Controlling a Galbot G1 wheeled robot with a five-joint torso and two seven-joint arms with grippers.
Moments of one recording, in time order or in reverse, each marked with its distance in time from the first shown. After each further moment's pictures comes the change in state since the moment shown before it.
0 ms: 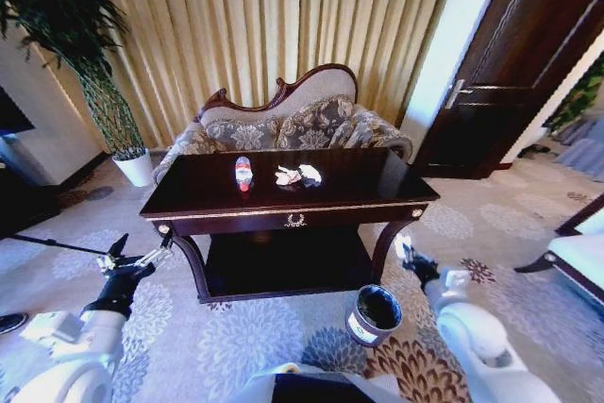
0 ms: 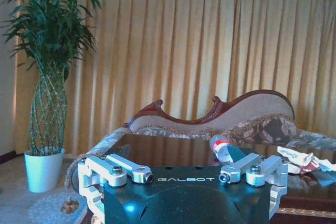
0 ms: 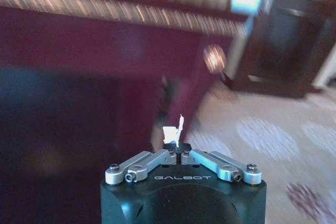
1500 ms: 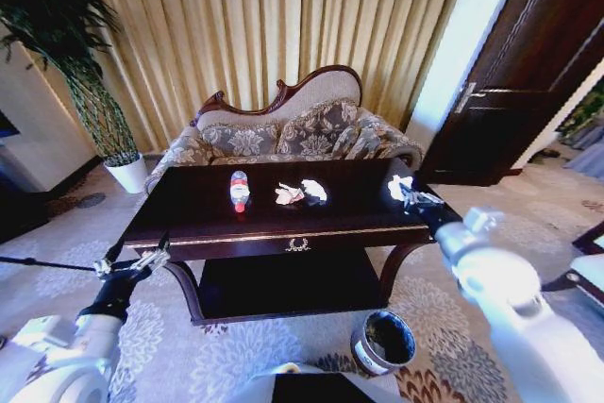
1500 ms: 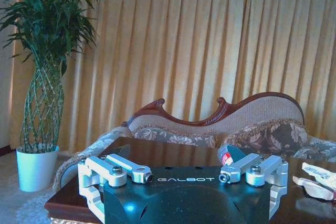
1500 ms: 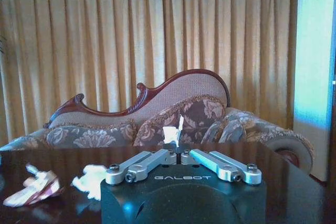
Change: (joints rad) left arm 0.010 -0.013 -0.023 0.000 -0.039 0.006 0.002; right arm 0.071 -0.152 0.076 0.574 0.421 -0.147 0.108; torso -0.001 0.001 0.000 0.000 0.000
